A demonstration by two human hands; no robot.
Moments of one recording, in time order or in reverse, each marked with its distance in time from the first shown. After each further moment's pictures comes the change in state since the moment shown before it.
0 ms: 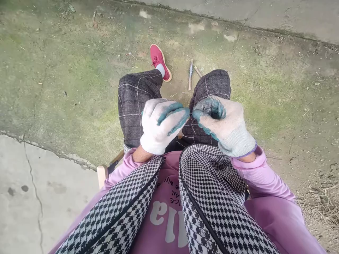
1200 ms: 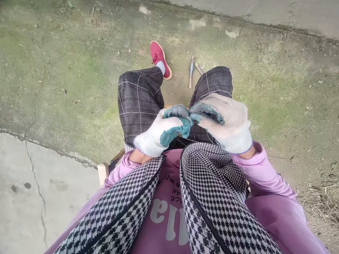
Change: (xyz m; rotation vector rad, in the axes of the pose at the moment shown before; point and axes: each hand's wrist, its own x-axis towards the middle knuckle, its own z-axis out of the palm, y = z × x) left_hand 0.021 0.031 -0.008 -1.357 -0.246 -0.766; right_hand 0.000 0.014 -0.020 -0.514 -0.113 -0.588
